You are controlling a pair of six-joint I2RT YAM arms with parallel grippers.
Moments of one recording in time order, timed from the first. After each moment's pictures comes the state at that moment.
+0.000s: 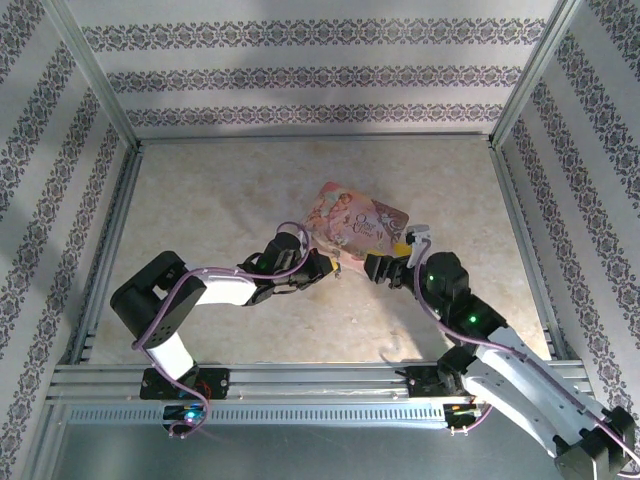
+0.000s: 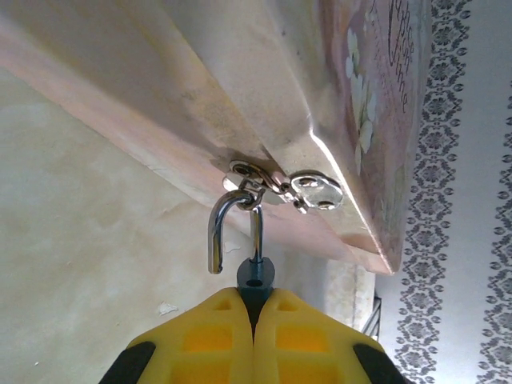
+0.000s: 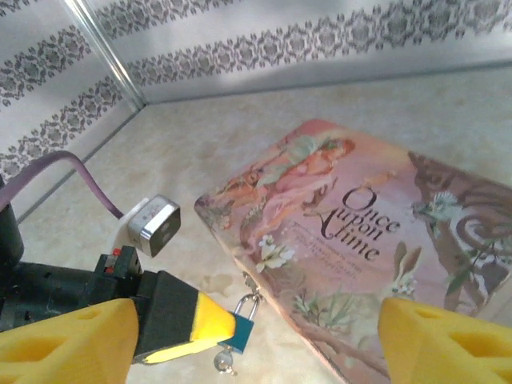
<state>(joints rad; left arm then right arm) -0.72 1.68 0.68 0.46 0.31 -1.17 0.56 0.65 0.44 -0.14 -0.06 0.48</state>
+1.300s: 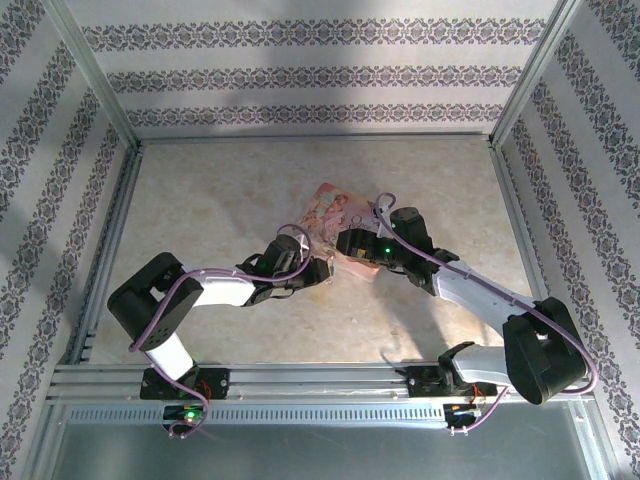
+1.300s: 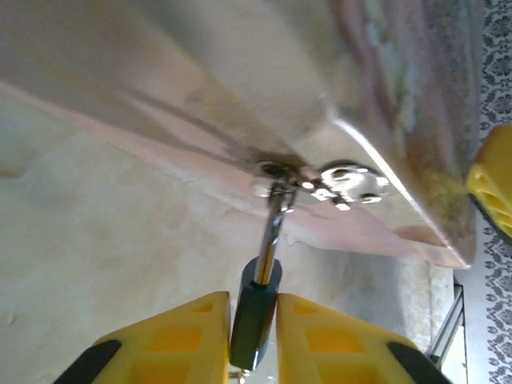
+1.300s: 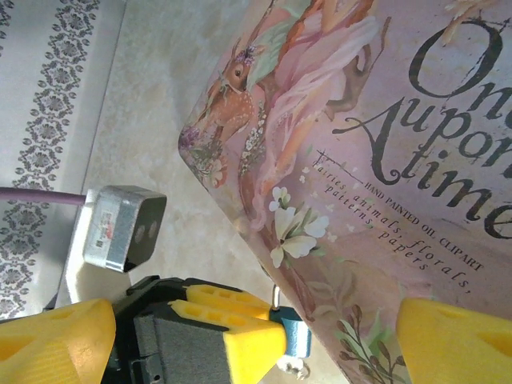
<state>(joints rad) -0.72 1.67 0.66 0.36 0.26 -0.97 0.45 1.28 0.65 0.01 -0.42 0.70</state>
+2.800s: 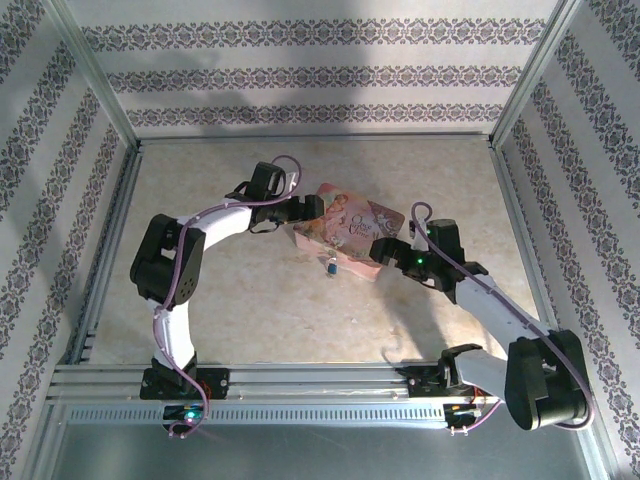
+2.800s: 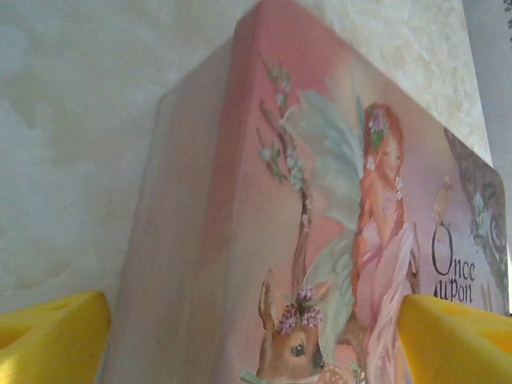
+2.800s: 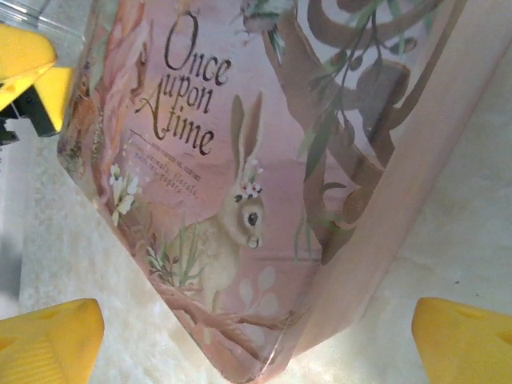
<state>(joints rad) -0.37 1.94 1.29 -0.15 0.50 -0.50 0.19 1.14 0.53 -0.18 -0.51 0.61</state>
